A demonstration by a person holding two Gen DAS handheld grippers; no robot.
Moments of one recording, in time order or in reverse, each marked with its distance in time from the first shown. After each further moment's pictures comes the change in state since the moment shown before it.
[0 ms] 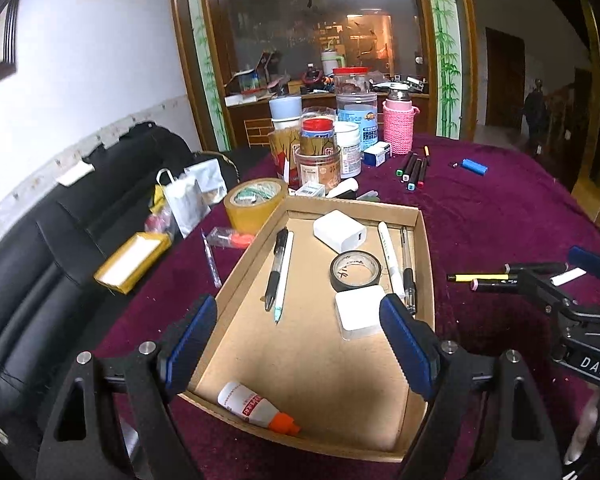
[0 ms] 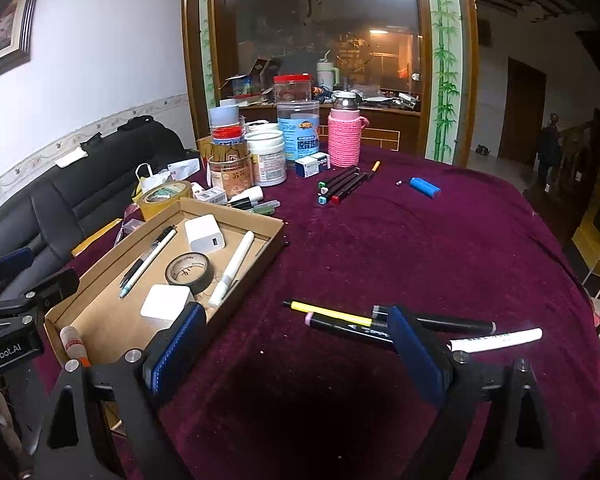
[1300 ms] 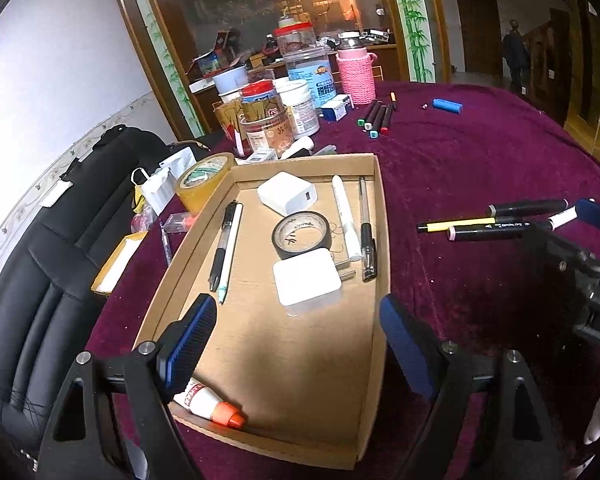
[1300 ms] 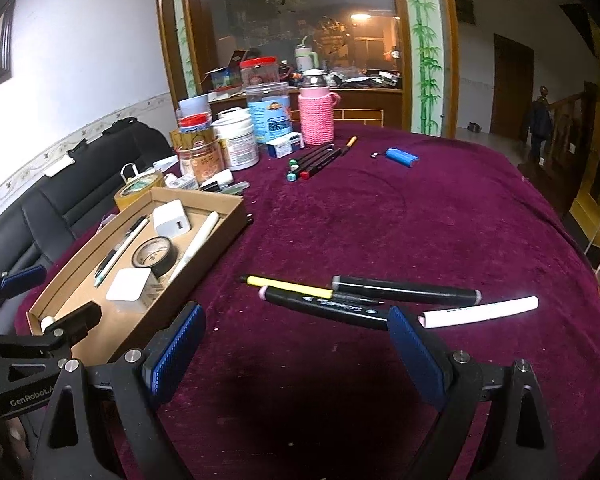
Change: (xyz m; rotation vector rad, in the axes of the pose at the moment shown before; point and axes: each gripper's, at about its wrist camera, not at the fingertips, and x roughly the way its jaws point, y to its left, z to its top) left arm 0.029 -0.064 -0.014 0.159 0.120 -0.011; right arm 0.010 -0.049 -0.019 0.078 0.041 -0.011
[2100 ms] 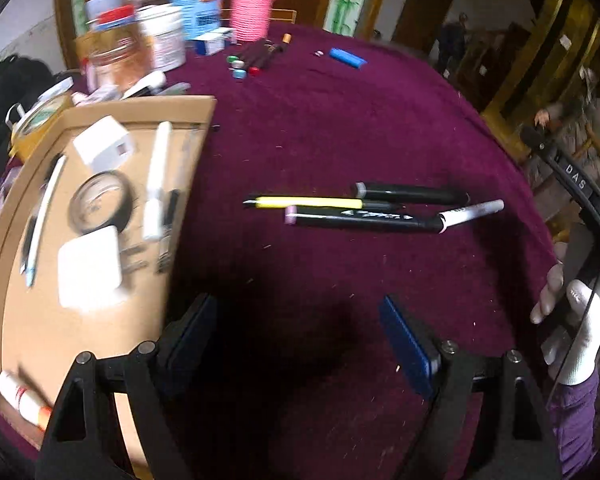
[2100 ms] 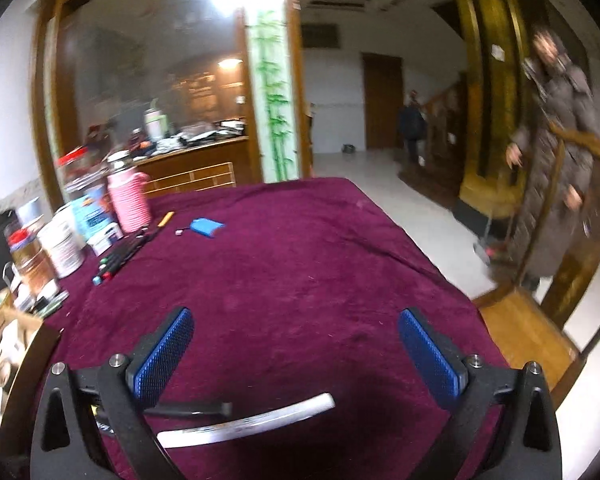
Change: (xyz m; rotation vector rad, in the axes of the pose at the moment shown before) left arm 0.052 -0.078 0.029 -0.058 0.243 -0.470; right arm 0.003 -0.187 0.035 0.300 -0.163 -0.372
